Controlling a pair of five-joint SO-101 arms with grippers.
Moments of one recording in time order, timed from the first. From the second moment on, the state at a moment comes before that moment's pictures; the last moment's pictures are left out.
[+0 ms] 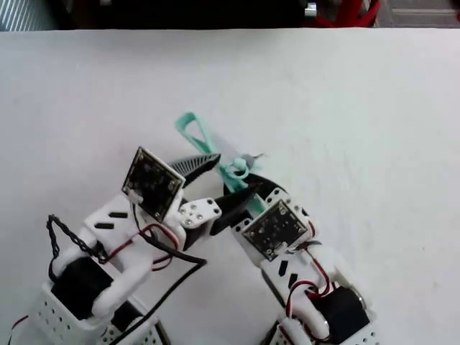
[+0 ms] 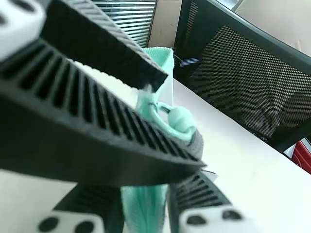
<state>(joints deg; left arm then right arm) 34.9 -70.5 47.1 51.5 -0.7 -33.4 -90.2 65.6 48.5 21.6</state>
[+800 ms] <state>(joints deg) 39.1 -64.0 39.1 62.2 -9.3 -37.1 -90.2 65.9 50.2 21.6</state>
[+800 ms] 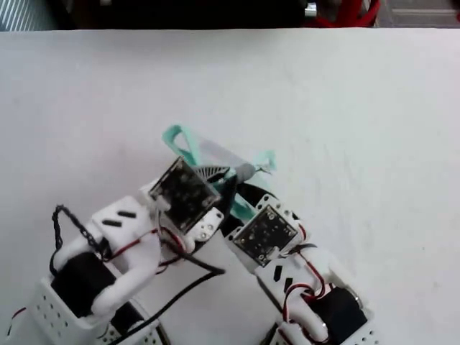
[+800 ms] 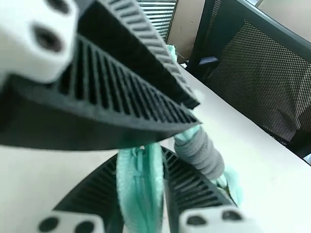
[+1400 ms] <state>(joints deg) 36.1 -43.0 16.4 76.8 -9.2 -37.0 -101.7 70.2 52.7 21.3</state>
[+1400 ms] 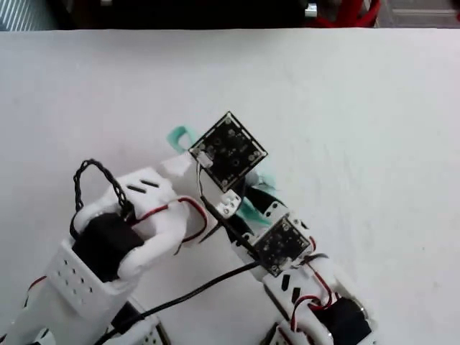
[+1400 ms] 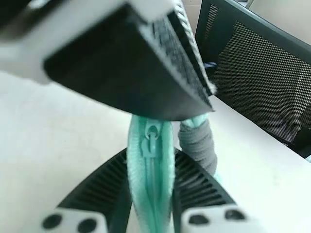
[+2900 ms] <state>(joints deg) 16.3 -48.5 11.9 77.5 -9.9 -30.7 -100.5 73.7 46.4 17.0</state>
